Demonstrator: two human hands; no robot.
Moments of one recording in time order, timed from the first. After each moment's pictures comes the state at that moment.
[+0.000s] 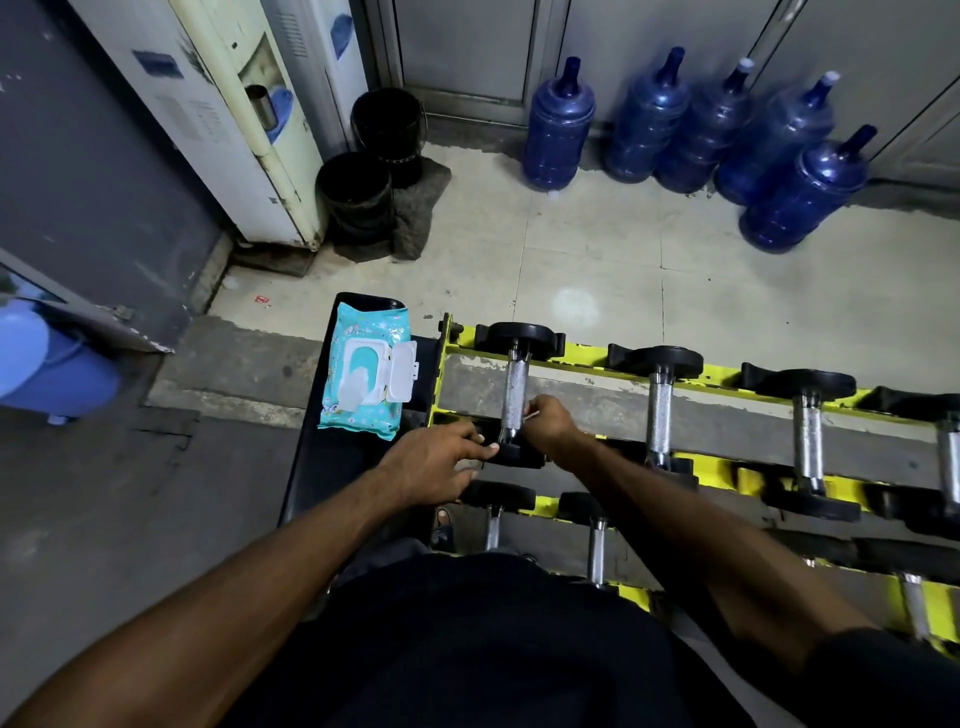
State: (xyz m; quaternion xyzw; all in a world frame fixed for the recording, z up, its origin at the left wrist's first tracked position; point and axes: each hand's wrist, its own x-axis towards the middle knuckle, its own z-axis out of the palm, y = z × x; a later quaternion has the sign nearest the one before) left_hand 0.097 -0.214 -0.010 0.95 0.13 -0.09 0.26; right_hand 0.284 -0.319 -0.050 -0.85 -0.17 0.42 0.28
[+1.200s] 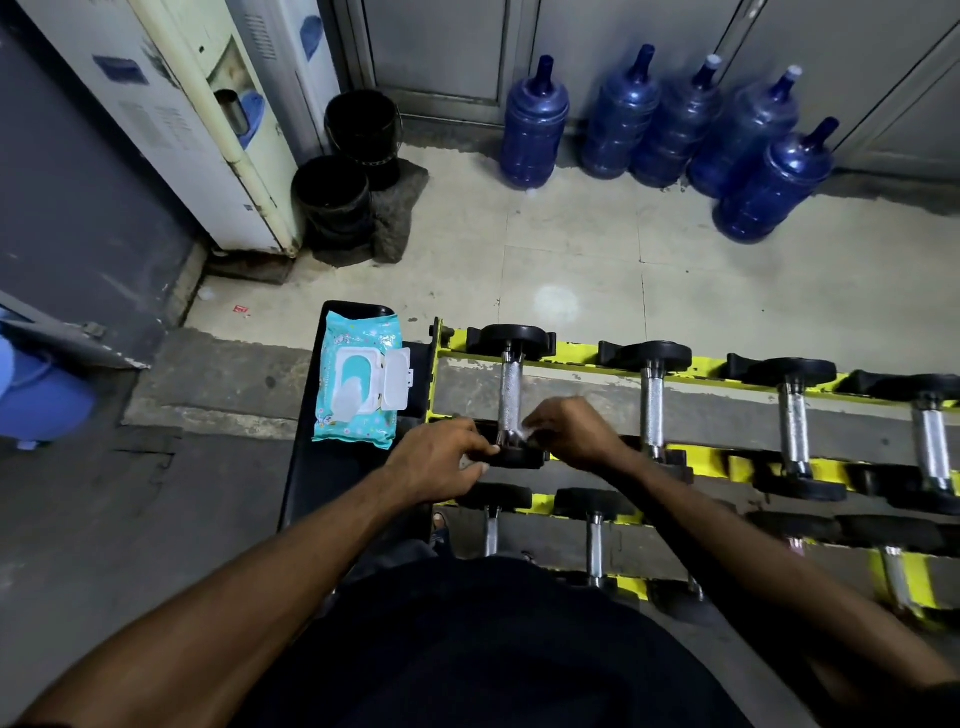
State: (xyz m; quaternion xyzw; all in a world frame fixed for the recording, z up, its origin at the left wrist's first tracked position) left_hand 0.112 -0.210 -0.001 0.95 0.14 -0.09 0.28; right_hand 0.300 -0.358 -0.009 -0.80 -0.50 0.28 0.19
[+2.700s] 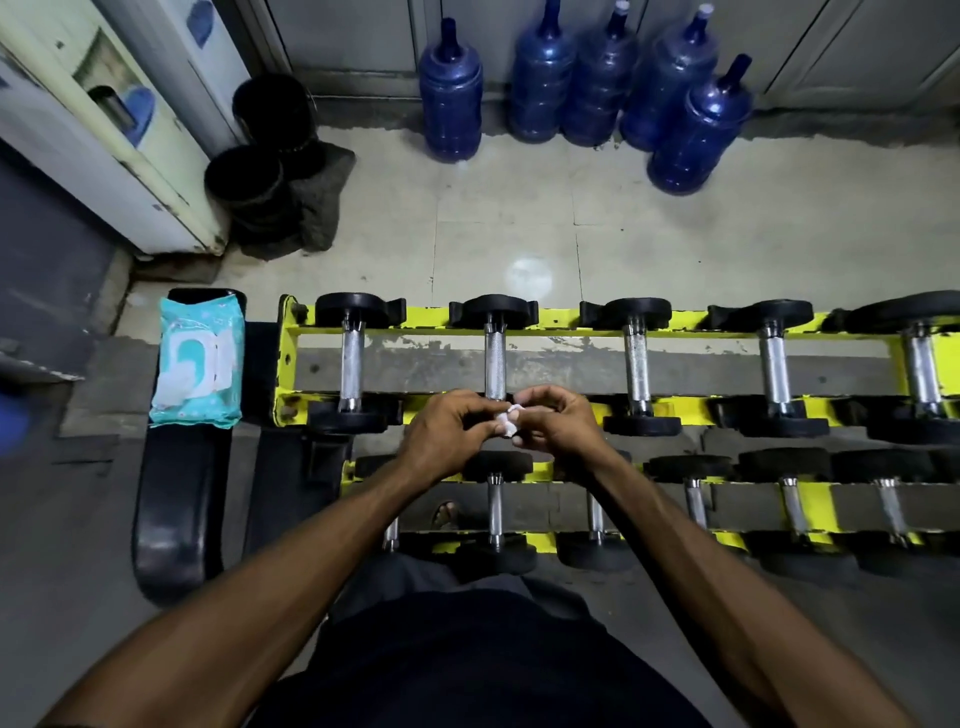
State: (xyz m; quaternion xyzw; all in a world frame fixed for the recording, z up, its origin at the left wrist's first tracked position) left_hand 0.255 -0.407 0.002 0.85 0.23 0.04 0.47; right_hand 0.369 -0.546 0.017 -0.64 0.02 0.45 0.62
